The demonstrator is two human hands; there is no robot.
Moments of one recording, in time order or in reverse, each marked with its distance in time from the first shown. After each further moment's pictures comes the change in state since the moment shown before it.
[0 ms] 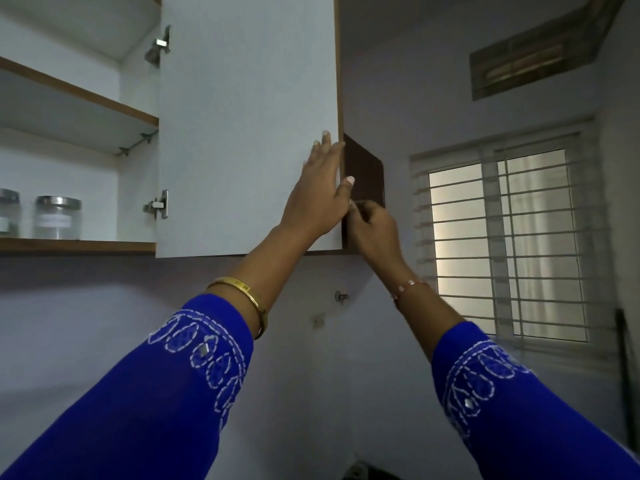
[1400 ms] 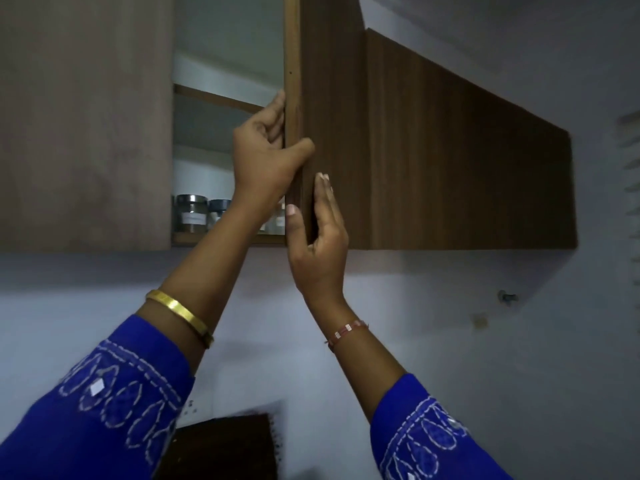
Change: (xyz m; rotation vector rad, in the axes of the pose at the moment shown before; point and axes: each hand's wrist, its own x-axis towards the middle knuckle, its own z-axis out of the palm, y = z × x) left_hand -0.089 -0.086 -0.322 -0.258 0.417 -0.224; right_hand -0.159 -0.257 0.233 0.744 -0.068 -0.227
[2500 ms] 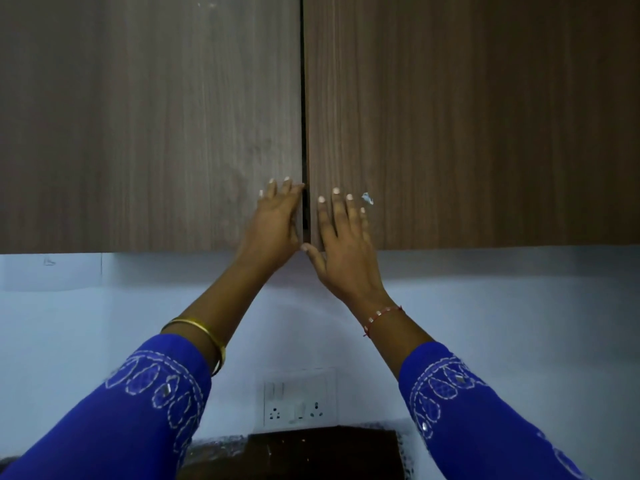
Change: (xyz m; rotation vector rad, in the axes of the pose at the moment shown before) left_hand 0.017 -0.152 -0.201 1.270 -0.221 0.130; right_hand 0.004 0.095 0.190 -0.713 -0.379 -0.360
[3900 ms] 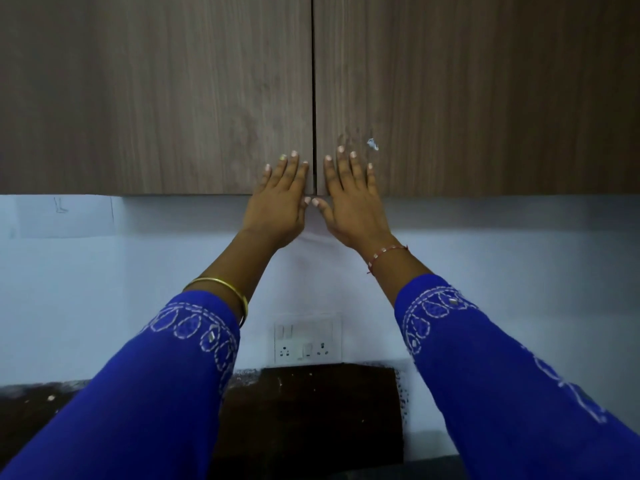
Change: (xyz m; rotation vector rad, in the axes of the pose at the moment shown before) left_hand -0.042 -0.022 0.020 0.330 -0.247 0.046; right_hand -0.005 0.004 0.015 -0.063 -0.236 -0.015
